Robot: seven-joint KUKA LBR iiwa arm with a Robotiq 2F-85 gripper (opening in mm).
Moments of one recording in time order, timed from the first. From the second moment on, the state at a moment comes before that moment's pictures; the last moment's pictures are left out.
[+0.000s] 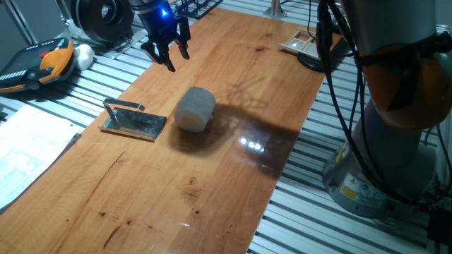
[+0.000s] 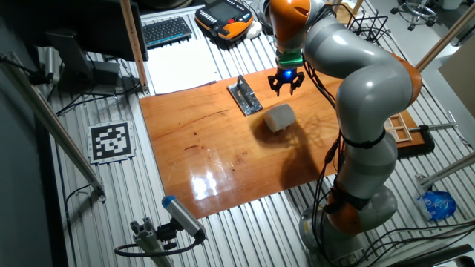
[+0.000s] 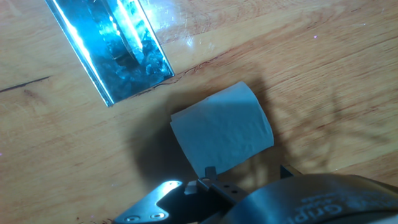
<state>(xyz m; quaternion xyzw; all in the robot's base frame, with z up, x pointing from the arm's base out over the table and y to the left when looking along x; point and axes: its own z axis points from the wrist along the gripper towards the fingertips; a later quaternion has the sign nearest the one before) 0.521 0.011 0.236 -0.13 -0.98 0.06 0.11</state>
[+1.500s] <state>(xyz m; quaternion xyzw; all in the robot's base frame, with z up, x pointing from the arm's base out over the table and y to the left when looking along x) 0.521 0.011 0.236 -0.12 -0.98 0.06 0.11</state>
